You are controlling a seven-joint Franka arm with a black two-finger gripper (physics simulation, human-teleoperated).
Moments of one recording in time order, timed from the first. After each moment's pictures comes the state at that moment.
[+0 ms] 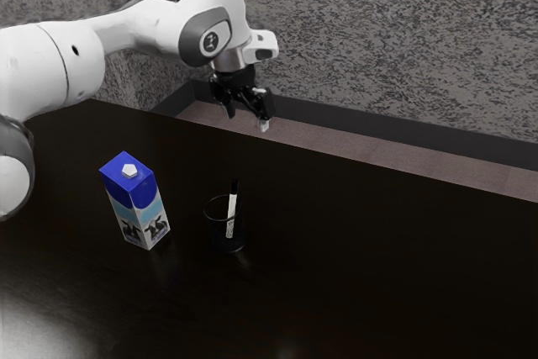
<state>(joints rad) -0.12 0.42 0.01 -1.36 0.03 1.92 0.04</state>
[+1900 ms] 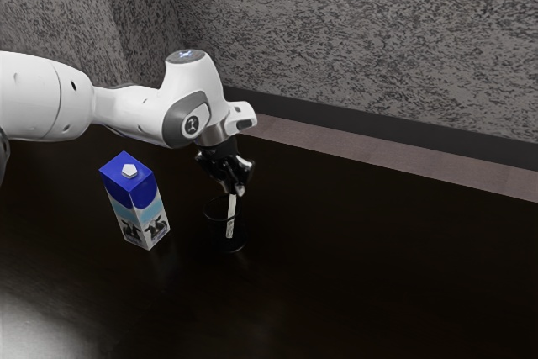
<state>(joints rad) -0.07 0.33 -0.01 -1.87 -0.05 2.33 -0.06</state>
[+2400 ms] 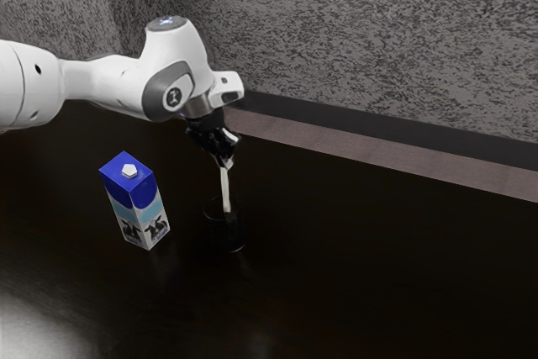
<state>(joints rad) -0.08 0.22 0.02 -1.87 -0.02 2.28 0.00</state>
